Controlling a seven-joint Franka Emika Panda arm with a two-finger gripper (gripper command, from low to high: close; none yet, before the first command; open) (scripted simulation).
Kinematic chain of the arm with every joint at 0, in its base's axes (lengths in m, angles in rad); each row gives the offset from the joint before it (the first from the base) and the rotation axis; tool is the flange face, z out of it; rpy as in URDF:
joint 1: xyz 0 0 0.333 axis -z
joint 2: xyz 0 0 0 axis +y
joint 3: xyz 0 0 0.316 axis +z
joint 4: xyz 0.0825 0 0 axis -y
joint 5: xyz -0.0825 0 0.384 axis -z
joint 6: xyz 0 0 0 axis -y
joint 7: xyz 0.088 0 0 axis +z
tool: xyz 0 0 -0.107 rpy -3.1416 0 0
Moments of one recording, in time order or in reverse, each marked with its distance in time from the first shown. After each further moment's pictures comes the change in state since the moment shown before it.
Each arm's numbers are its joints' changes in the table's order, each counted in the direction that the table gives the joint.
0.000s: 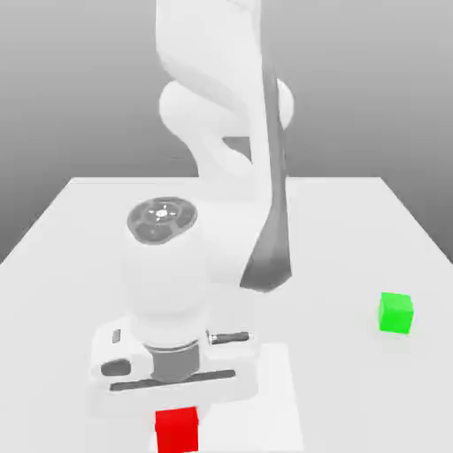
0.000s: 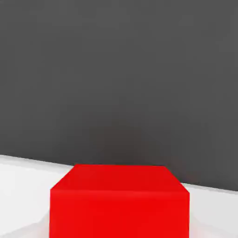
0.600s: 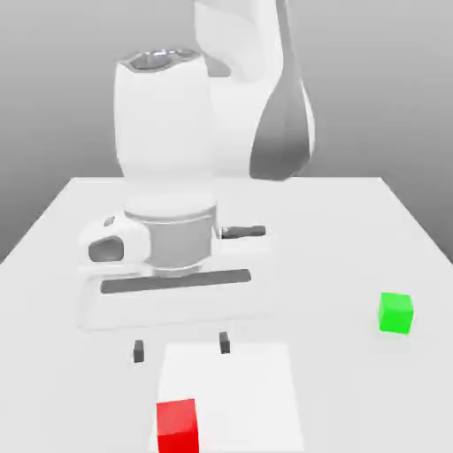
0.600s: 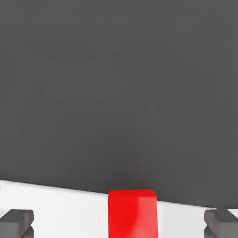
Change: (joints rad) arm -0.022 -0.120 -0.013 0.003 -0.006 -0.064 -0.018
